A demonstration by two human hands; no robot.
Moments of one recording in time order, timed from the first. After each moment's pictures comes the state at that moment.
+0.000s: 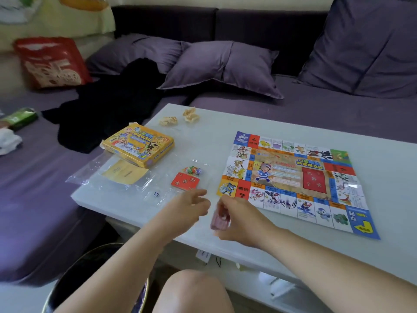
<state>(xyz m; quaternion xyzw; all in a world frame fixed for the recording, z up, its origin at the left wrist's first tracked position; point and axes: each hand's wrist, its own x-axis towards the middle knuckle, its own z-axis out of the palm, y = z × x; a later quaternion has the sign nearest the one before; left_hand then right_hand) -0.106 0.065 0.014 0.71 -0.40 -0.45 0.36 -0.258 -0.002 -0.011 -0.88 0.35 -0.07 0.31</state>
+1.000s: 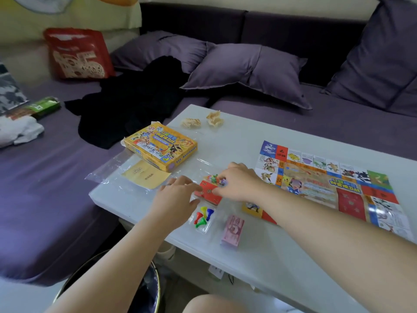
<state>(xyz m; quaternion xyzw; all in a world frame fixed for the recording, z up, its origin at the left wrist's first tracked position) -0.014 0.042 -0.018 0.79 -0.60 -0.08 0.09 -0.146 -0.072 0.019 -0.91 0.37 0.08 0.13</state>
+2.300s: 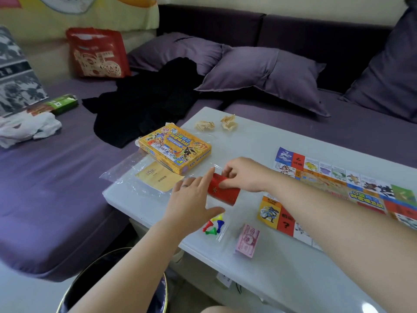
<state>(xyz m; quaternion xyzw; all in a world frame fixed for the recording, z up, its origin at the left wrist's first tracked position) -0.015 0.039 -0.015 0.79 -0.60 -0.04 0.12 -0.119 -0.090 0.039 -0.89 0.33 0.04 0.30</state>
